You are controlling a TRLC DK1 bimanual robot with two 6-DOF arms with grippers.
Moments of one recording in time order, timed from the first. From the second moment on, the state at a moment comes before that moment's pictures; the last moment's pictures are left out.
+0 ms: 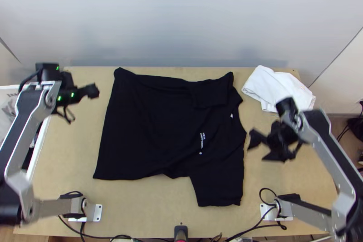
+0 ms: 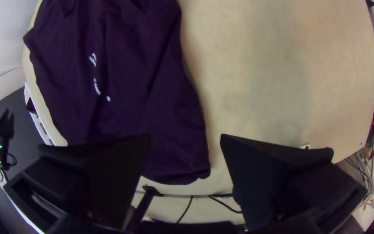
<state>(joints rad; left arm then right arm) 0.11 1.39 1.31 -0.76 0.15 -0.18 0.13 1.26 1.02 -1.34 -0.36 0.53</state>
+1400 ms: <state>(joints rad) 0.20 1.12 1.11 -1.26 0.16 0.25 0.21 1.23 0.54 -0.80 -0.46 0.42</state>
